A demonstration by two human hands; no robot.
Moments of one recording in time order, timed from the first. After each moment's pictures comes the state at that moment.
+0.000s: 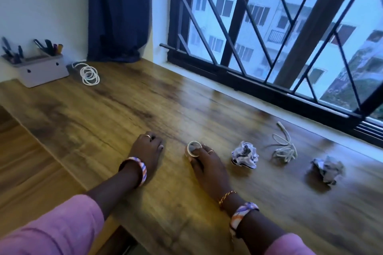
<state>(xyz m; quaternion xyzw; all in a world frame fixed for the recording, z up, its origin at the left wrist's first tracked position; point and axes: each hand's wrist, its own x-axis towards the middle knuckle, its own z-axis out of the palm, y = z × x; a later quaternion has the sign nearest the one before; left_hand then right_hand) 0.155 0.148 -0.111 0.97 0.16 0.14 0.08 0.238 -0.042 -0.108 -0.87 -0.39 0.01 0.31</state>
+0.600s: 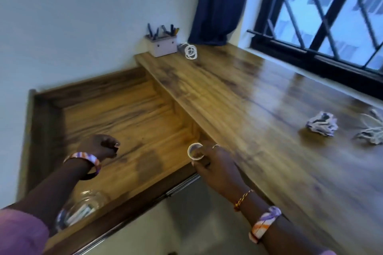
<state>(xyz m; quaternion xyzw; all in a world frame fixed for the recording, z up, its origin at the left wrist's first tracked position) -0.218 0.143 -0.081 0.74 0.57 0.14 0.32 0.025 -0.054 -0.096 -0.72 -0.60 0.08 0.33</state>
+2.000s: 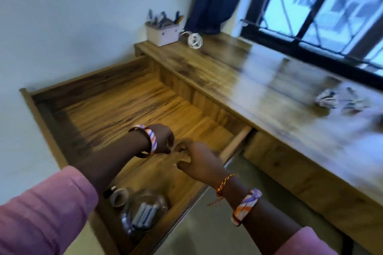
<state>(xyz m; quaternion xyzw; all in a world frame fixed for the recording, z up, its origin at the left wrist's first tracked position) -0.227 0.191 -0.051 0.95 0.18 -0.24 0.10 -0.159 0.049 -0.084 -0.79 -0.53 0.21 0.22</state>
